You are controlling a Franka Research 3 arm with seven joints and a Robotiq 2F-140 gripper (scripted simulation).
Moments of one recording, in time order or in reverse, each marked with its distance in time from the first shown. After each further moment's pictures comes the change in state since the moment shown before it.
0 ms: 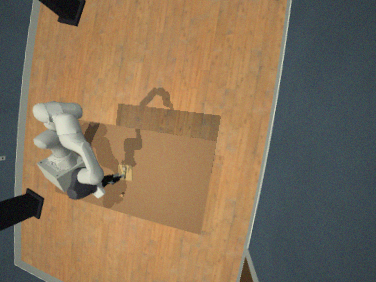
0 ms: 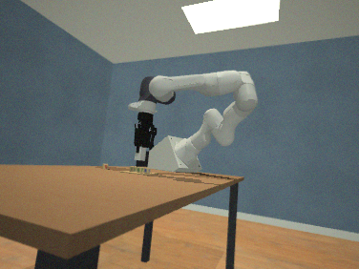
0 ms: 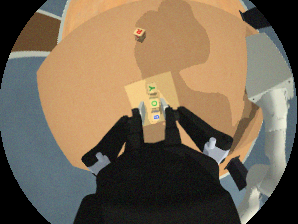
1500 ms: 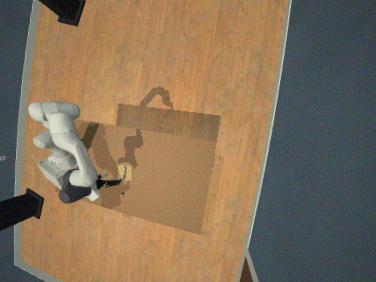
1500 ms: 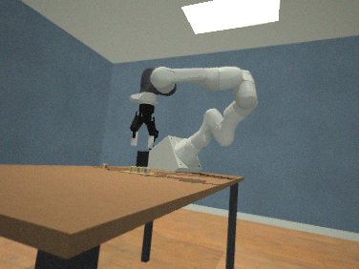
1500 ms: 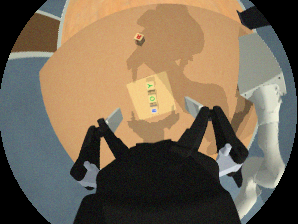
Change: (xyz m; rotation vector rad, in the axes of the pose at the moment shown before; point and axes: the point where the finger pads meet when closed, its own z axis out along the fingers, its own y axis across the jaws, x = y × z) arm -0.003 0.003 -0.043 -0.015 -0.011 0.005
